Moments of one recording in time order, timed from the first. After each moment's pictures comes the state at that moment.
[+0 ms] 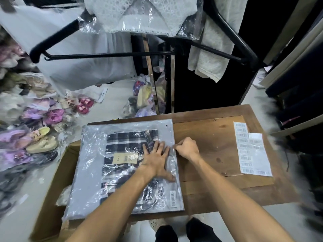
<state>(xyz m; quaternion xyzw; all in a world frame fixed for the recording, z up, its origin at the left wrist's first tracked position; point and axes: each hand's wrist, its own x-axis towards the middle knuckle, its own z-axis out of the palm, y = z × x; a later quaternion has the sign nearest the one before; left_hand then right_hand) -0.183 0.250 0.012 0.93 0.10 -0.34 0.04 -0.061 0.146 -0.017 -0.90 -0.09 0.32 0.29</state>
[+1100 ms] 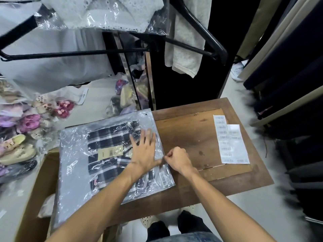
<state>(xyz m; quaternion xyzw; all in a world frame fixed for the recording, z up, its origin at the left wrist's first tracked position) -0.160 0.234 0.016 0.97 0.12 -0.22 -0.02 -0.096 0.093 -0.011 -0.91 -0.11 0.31 0.25</state>
